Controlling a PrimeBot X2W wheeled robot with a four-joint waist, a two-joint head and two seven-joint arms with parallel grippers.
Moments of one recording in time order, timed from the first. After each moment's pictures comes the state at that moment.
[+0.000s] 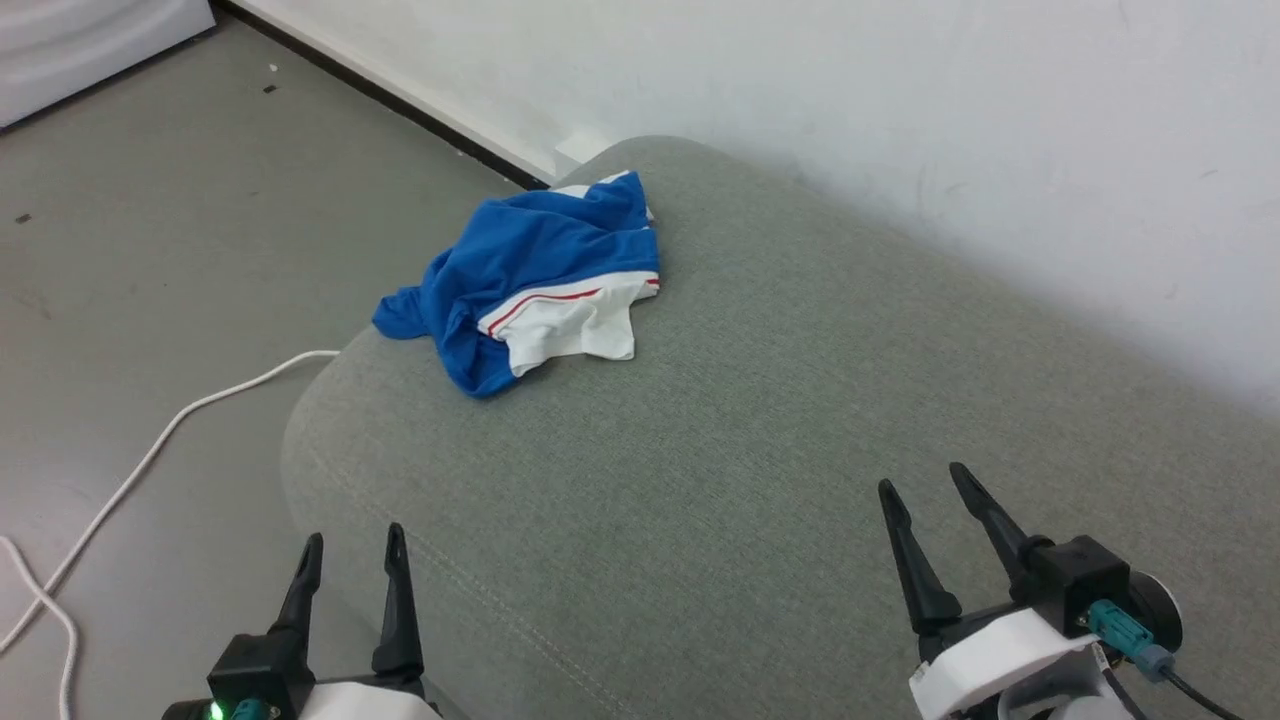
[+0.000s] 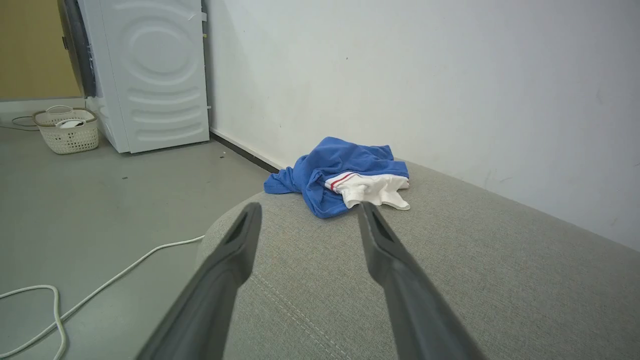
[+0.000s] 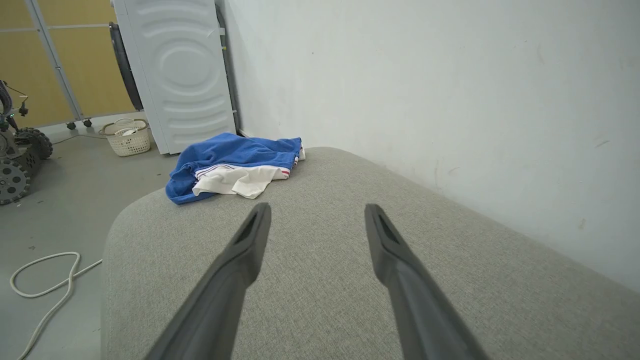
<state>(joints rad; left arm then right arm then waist) 0.13 0.06 0.00 0.05 -0.15 0.04 -0.25 0.00 -0.05 0.12 0.17 0.11 0.13 -0.21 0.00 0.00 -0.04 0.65</state>
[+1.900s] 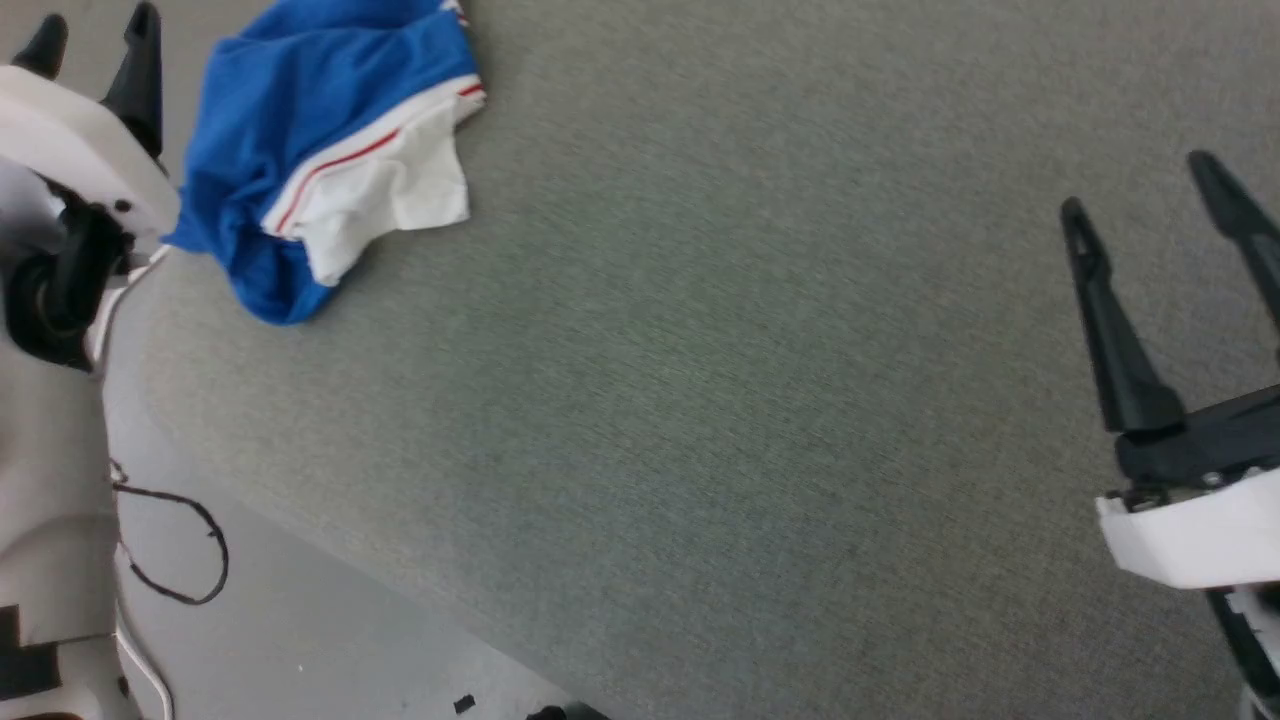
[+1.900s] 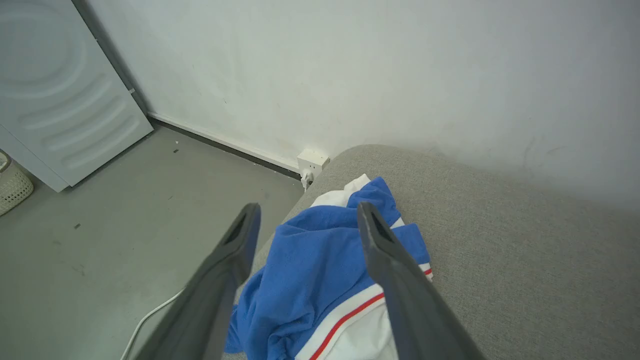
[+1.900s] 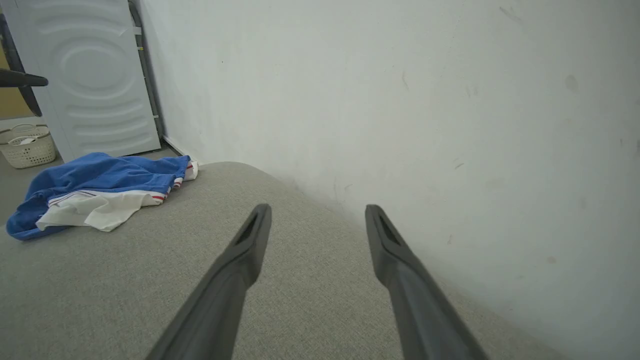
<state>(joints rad) -0.81 0.37 0.08 0.39 -0.40 -0.07 0.31 -0.17 -0.23 0.05 -0.59 0.03 0.13 0.27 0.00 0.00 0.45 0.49</state>
